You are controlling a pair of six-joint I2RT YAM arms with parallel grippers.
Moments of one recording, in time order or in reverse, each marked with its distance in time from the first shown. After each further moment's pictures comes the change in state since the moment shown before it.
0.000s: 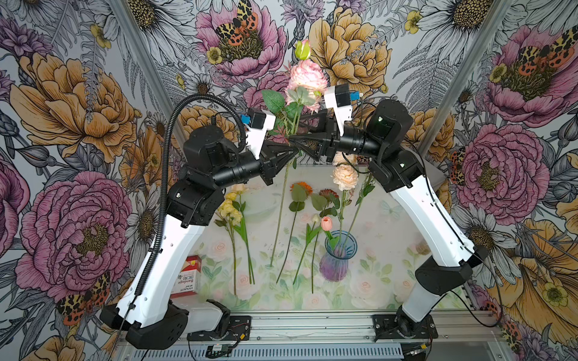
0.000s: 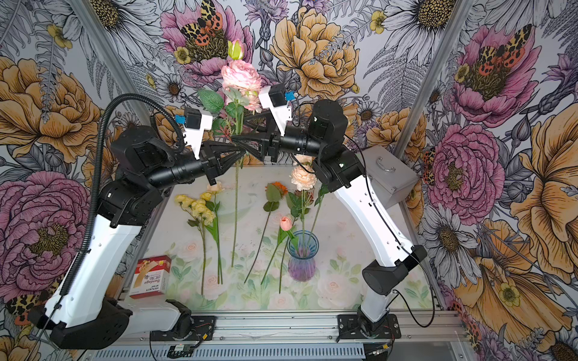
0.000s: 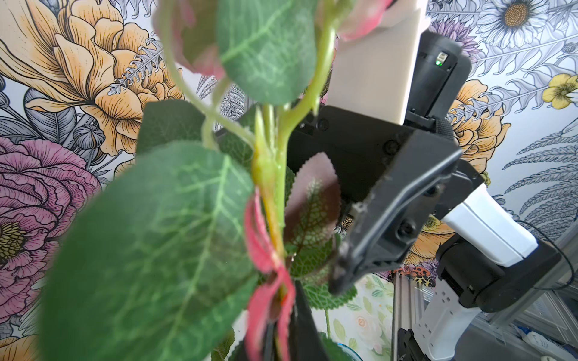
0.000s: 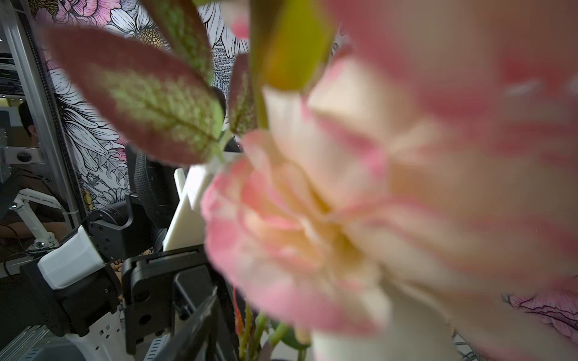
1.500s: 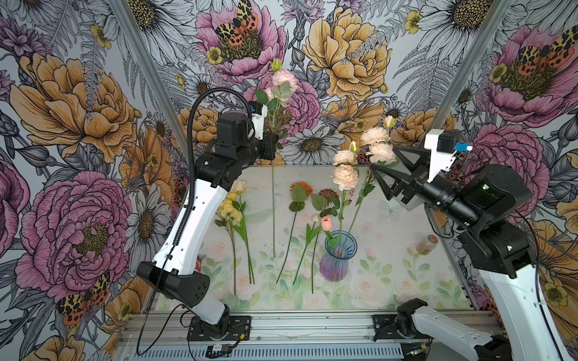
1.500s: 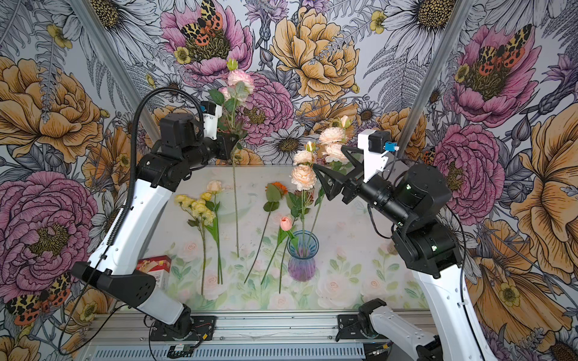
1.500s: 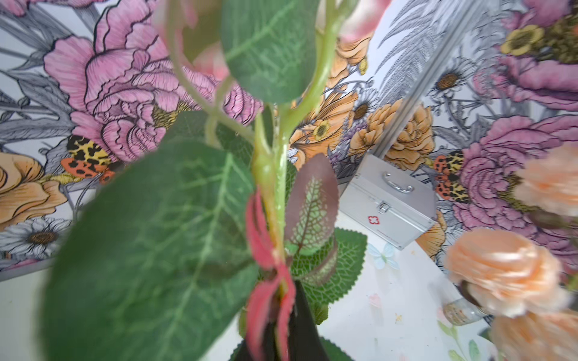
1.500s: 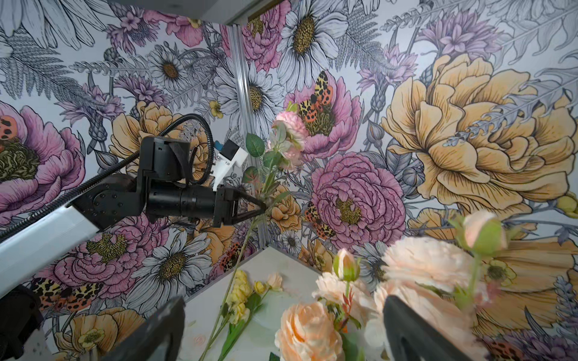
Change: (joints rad) left arm 0.103 0.240 0.134 -0.133 -0.406 -0.060; right arm -0.244 -0.723 -0.647 -0.174 0.411 -0.001
